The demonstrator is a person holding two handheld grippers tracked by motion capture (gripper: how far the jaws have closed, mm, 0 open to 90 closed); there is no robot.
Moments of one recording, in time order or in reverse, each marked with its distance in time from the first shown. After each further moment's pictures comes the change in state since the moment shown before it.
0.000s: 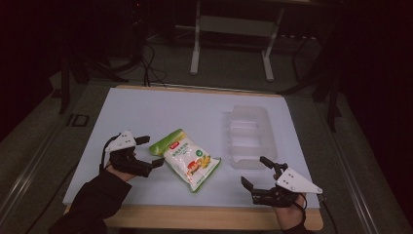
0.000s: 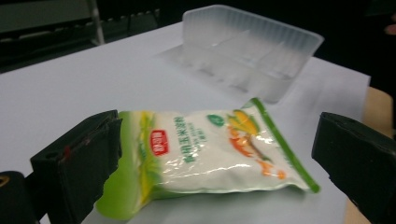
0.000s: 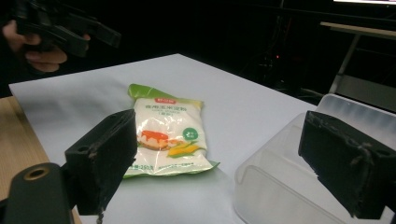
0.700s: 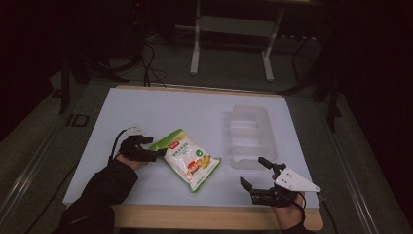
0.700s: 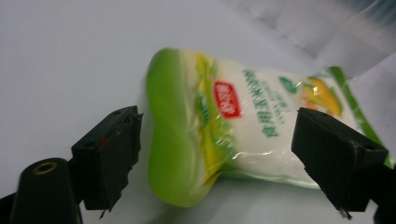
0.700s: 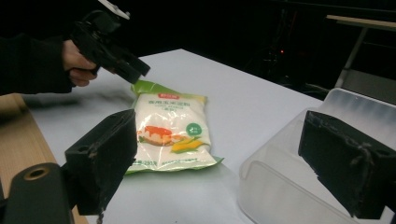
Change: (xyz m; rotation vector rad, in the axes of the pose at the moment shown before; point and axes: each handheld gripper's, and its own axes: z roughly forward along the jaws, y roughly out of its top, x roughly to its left) left arm 0.048 -0.026 0.049 0.196 0.074 -0.195; right arm 0.000 -0.002 0.003 0.018 0.016 0.009
